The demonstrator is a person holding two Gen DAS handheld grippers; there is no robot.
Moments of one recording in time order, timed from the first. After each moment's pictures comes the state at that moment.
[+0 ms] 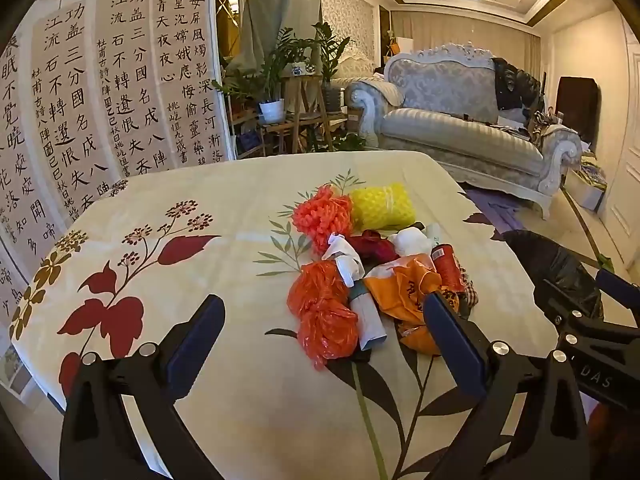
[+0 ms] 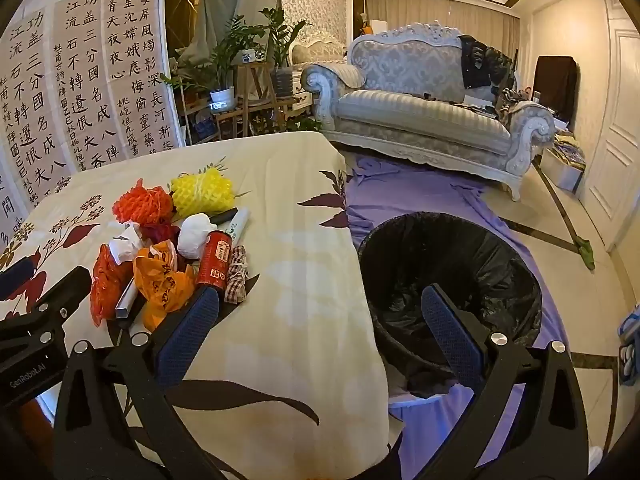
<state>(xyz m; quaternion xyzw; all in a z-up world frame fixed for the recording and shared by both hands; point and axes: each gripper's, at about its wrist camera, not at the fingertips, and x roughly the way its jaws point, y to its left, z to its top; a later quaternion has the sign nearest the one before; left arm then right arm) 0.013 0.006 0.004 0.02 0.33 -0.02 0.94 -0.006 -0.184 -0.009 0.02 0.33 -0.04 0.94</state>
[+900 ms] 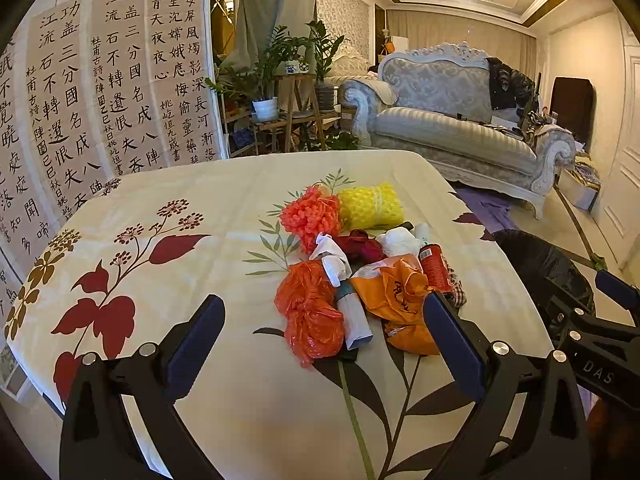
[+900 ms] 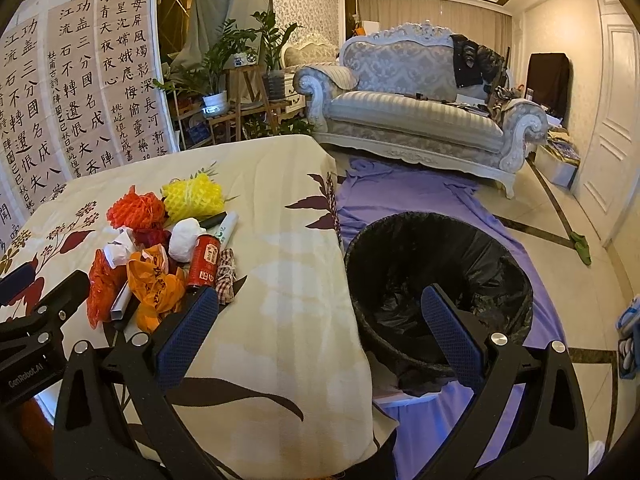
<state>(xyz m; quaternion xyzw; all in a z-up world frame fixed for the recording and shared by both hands) 0.001 0.002 0.006 0.02 0.32 -0.03 0.95 -0.012 -0.202 -0.005 0.03 0.32 -0.05 0.94</state>
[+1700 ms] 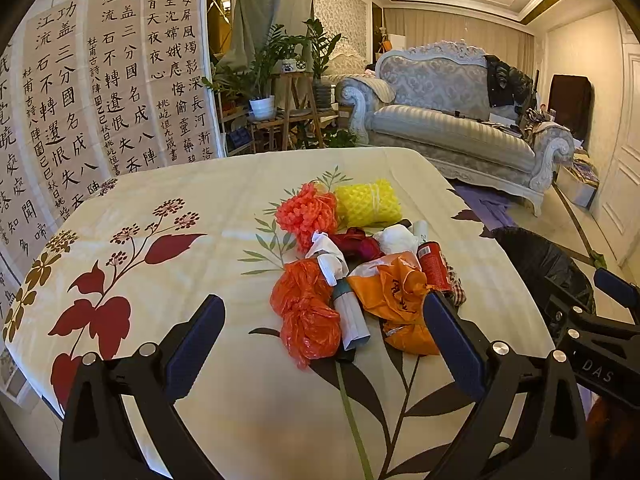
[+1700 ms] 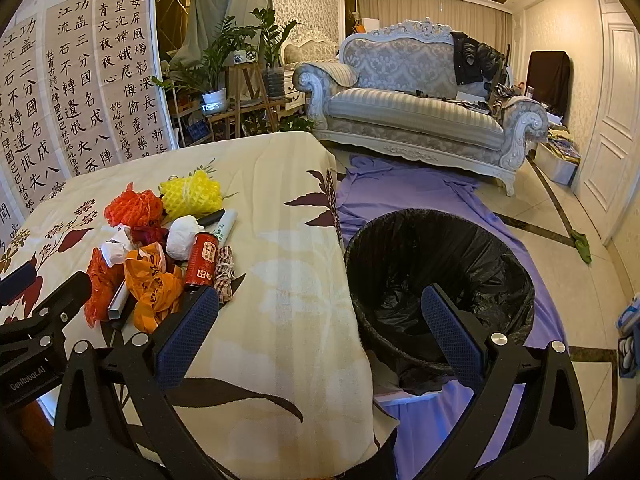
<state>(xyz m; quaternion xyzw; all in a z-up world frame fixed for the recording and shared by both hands) 0.003 -0.002 0.003 0.03 0.32 -0.03 0.95 -0.010 -0.203 -0.009 0.04 0.33 -0.05 0.94</state>
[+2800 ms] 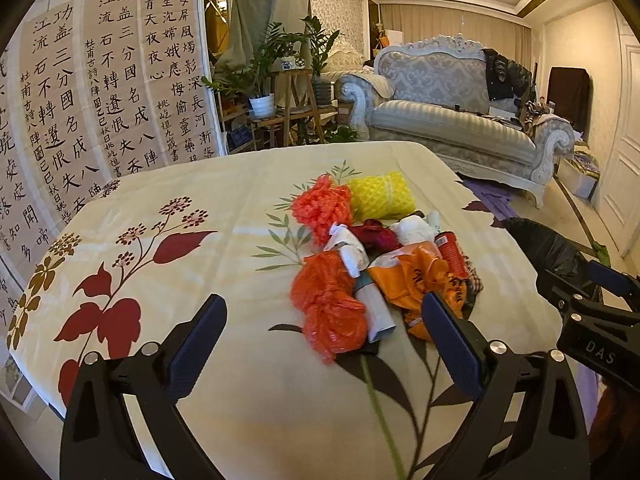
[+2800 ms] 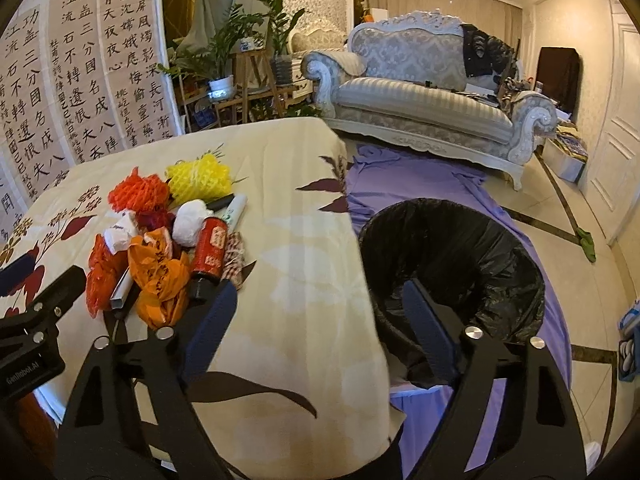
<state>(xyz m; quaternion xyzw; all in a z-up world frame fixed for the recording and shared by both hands) 0.002 0.015 -0.003 0.04 0.33 -0.04 0.94 -0.006 -0.193 -0.020 0.03 0.35 -0.03 0.94</state>
